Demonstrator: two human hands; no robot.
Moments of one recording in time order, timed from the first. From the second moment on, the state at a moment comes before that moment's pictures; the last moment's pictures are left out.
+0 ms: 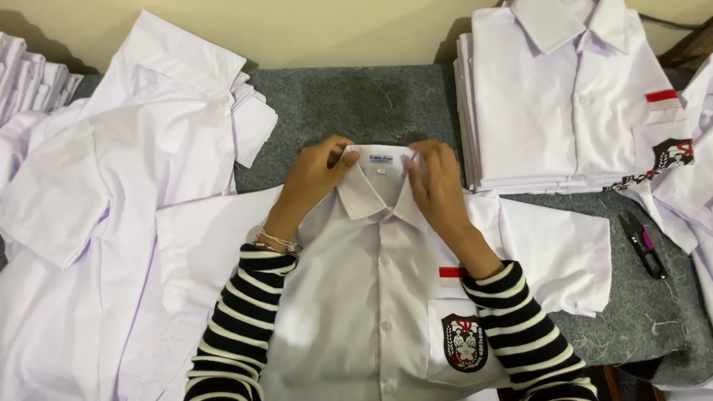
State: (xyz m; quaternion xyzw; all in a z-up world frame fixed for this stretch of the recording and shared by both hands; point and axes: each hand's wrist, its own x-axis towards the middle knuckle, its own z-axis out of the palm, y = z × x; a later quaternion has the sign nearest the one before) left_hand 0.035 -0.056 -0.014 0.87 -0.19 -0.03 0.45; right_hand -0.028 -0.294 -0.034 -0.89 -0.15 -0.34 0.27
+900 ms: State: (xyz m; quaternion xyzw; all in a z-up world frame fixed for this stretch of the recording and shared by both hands) left_hand 0.020 -0.088 -0.044 0.91 -0.27 0.31 0.10; right_hand -0.037 -0.282 -0.030 -0.75 -0.25 -0.02 0.62
